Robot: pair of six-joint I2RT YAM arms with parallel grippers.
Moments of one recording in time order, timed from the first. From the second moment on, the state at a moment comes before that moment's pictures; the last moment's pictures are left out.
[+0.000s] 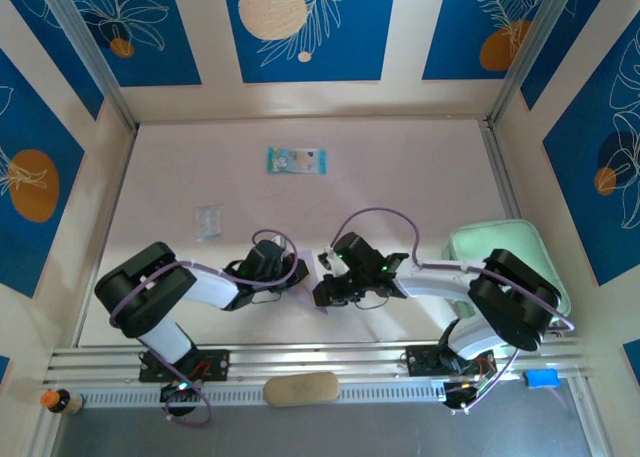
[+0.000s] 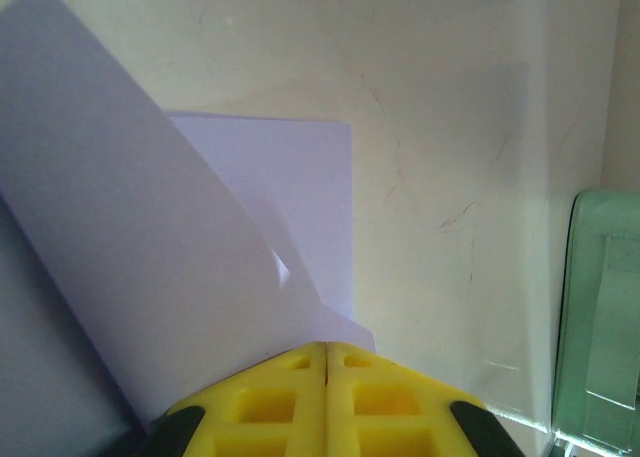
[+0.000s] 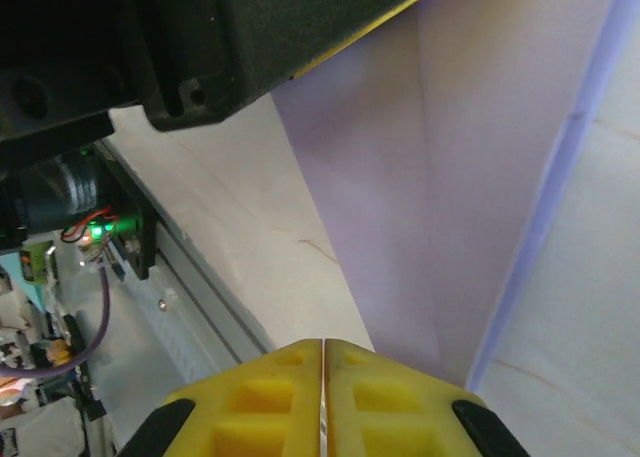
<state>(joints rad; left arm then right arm) -0.80 1.60 0.39 0.56 0.17 -1.18 0.91 1.46 0.60 -0.08 -0.54 0.79</state>
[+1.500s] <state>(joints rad) -0.81 1.62 0.40 0.59 0.16 -1.18 0.72 1.37 0.48 -0.05 -0.54 0.87</state>
